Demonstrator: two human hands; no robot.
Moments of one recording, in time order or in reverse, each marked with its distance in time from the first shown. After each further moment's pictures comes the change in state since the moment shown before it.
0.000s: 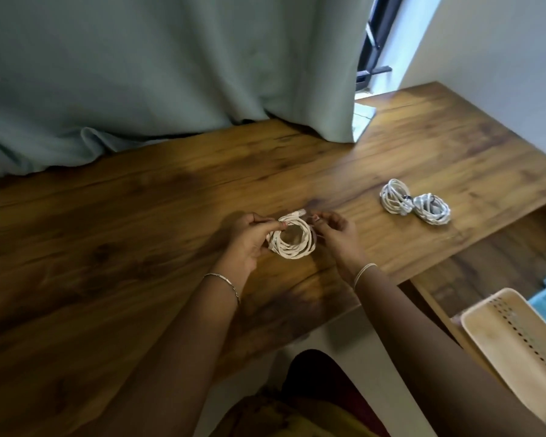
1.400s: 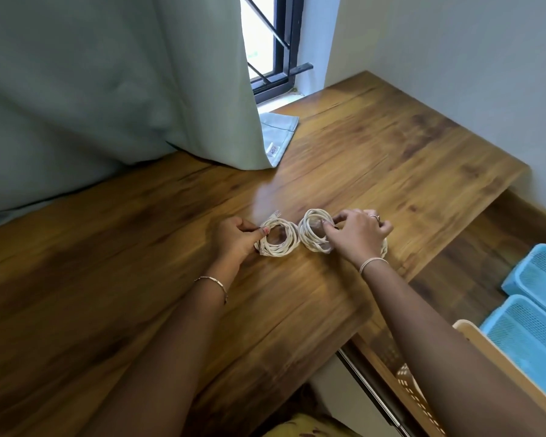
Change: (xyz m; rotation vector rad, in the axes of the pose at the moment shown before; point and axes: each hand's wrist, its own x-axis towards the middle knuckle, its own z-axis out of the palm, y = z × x) left_hand 0.134 0.011 0.175 0.583 0.070 0.250; right_hand 0.134 -0.048 -0.173 -1.222 0.440 -0.026
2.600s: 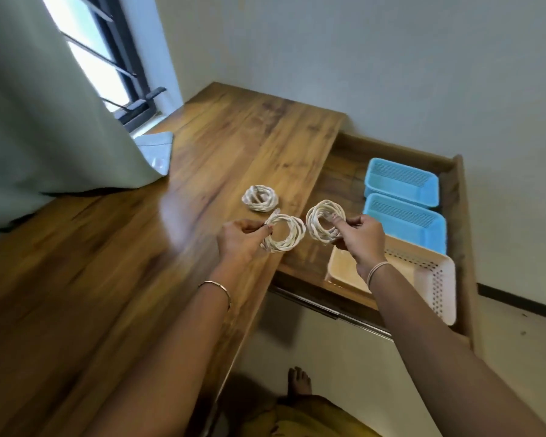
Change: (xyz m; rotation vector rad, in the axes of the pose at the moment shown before) left_hand -0.138 0.017 0.059 0.043 -0.434 0.253; right_hand -0.181 0.128 -0.057 1.060 0.376 0.631
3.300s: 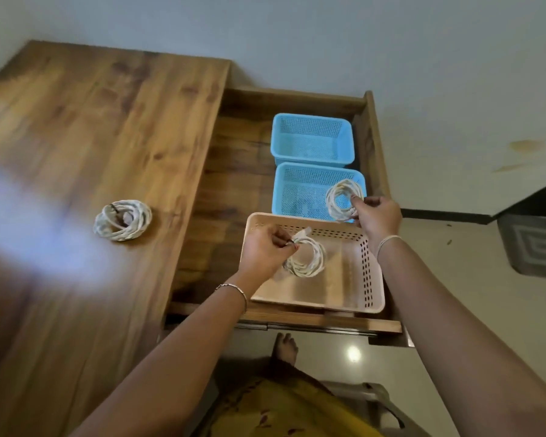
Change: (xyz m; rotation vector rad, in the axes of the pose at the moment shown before) left_hand 0.000 -0.004 0.241 0.357 -0.597 0.184; right_hand 0.142 0.087 -0.168 0.013 0.434 0.235
